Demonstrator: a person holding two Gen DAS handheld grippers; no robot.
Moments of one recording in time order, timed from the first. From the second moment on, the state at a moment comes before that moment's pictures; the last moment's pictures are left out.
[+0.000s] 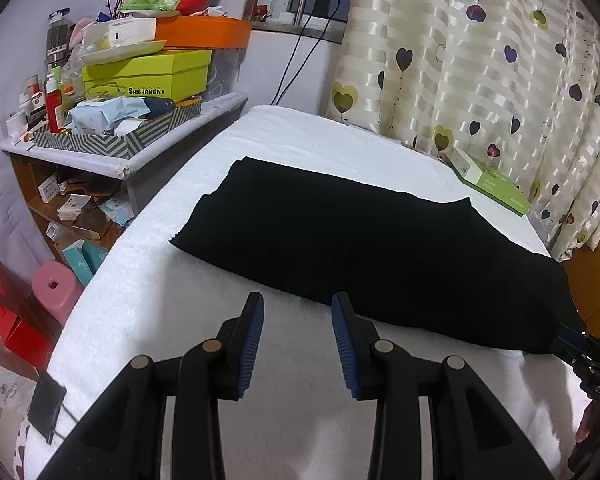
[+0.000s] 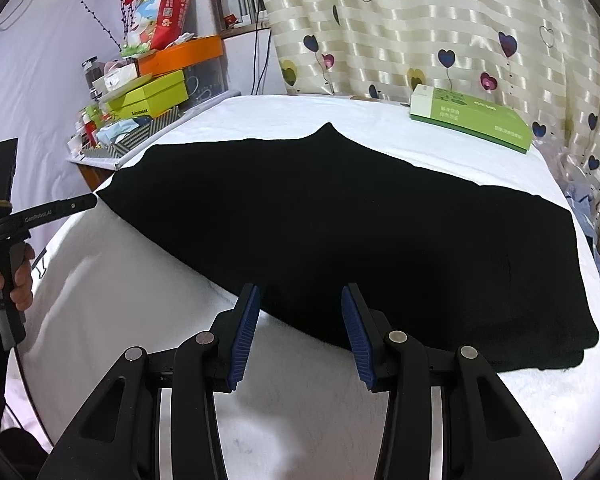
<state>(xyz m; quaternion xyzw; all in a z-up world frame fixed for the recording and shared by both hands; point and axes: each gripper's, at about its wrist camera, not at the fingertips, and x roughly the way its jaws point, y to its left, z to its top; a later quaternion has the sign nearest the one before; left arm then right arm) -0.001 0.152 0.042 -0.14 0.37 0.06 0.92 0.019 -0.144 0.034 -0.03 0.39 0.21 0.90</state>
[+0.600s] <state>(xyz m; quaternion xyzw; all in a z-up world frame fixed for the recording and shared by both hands) 0.064 0.225 0.037 -0.11 0.38 0.06 0.92 0.038 -0.139 0.036 -0.04 0.38 0.21 0.90</state>
